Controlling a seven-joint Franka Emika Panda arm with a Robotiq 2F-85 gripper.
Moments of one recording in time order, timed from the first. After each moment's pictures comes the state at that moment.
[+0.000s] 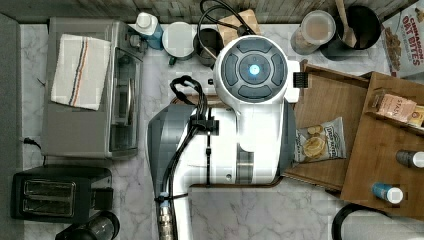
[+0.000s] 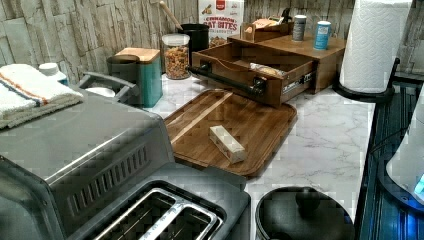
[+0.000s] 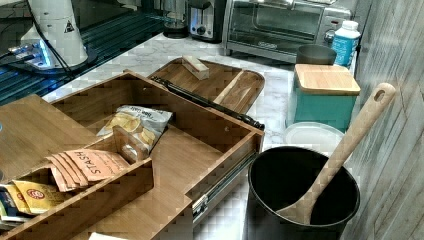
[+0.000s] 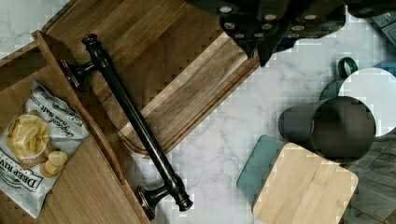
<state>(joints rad) 0.00 0.02 -0.01 -1.73 -0.01 0.28 0.01</state>
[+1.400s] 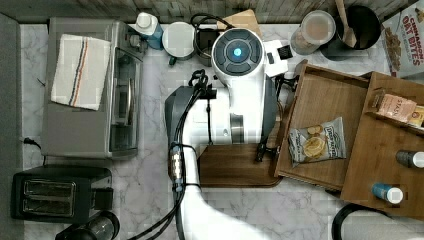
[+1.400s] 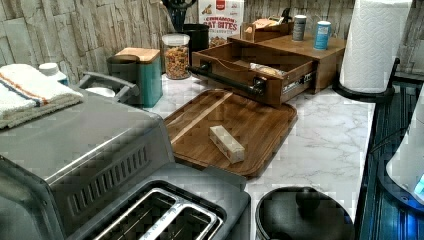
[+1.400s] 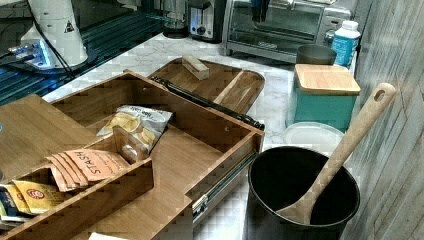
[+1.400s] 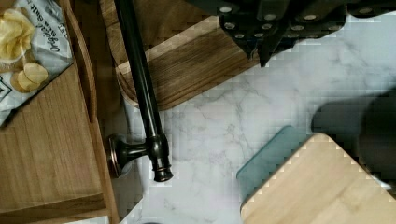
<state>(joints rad) 0.00 0.21 -0.01 -1.79 -0.12 0.47 -0.27</state>
